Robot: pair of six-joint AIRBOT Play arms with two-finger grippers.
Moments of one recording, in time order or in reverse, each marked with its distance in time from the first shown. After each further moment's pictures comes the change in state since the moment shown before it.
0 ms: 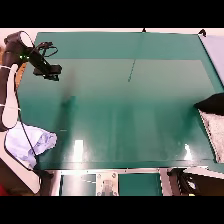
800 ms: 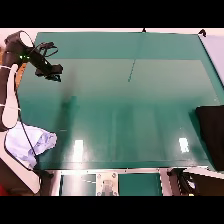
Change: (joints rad) left arm 0.000 0.000 -0.001 -0.050 -0.015 0.003; right arm -0.036 0.015 -0.132 -0.712 0.141 0.196
